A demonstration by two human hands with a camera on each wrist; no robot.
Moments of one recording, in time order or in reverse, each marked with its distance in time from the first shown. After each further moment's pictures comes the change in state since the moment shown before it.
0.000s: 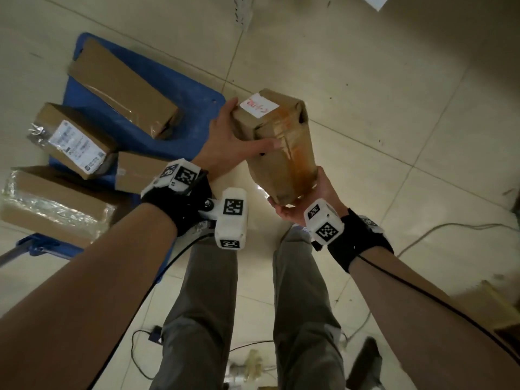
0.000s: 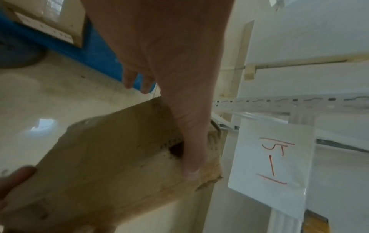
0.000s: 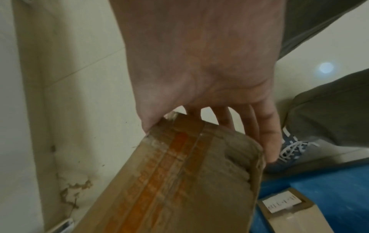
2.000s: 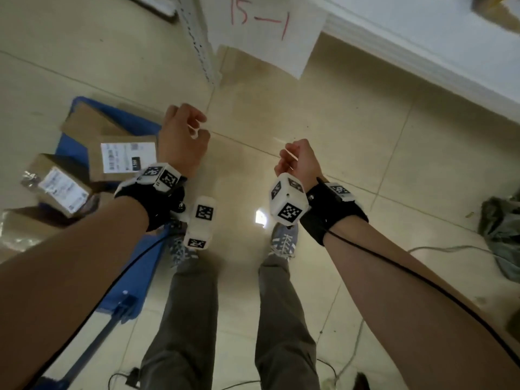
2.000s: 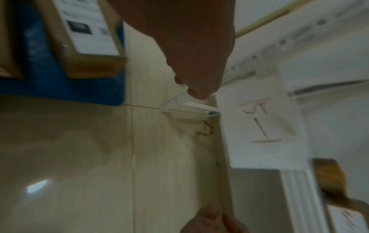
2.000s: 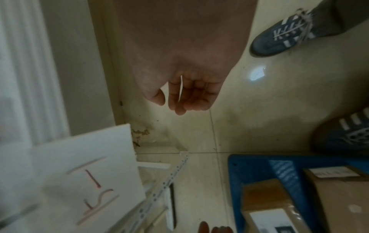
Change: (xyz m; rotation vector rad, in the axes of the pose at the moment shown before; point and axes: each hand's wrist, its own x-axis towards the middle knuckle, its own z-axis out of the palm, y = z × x) left_hand 0.027 0.072 0.005 0.379 0.500 0.398; right_hand -0.072 -0.110 0.052 -0.082 0.099 -0.494
